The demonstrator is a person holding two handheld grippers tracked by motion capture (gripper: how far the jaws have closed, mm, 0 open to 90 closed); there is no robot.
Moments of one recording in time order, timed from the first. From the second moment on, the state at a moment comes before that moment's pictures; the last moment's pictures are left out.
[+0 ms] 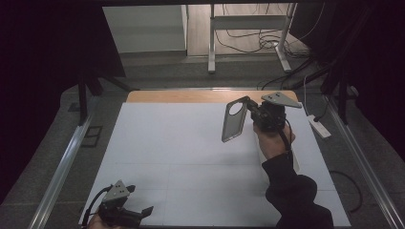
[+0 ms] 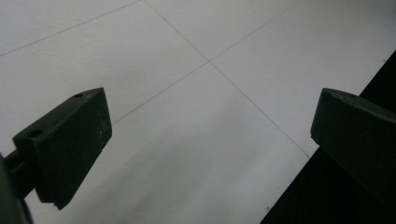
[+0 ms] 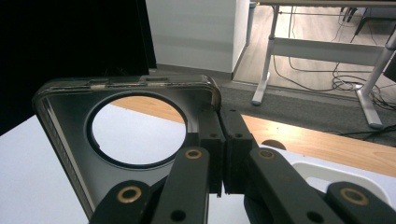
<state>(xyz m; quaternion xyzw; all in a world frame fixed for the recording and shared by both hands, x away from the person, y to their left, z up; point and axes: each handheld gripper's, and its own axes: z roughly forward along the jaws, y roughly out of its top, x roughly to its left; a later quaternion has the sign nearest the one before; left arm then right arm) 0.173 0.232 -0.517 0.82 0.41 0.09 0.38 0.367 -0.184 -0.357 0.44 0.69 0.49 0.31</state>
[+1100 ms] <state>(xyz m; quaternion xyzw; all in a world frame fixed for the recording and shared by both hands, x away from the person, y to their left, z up) 0.167 0.240 -0.514 0.81 0.43 0.11 0.38 0.379 -0.210 -0.327 0.45 0.67 0.47 0.34</state>
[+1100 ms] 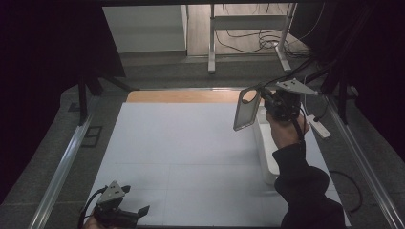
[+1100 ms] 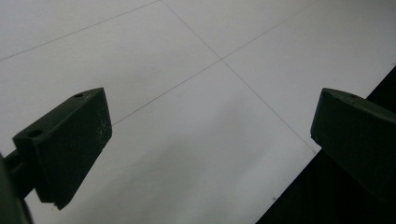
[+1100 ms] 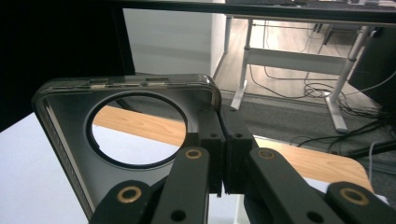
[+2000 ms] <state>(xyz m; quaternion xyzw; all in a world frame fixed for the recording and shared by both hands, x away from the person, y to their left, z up) 0.167 0.240 -0.508 0.81 0.43 0.11 0.38 0.410 -0.248 -0.330 0.50 0.64 0.43 0.39</state>
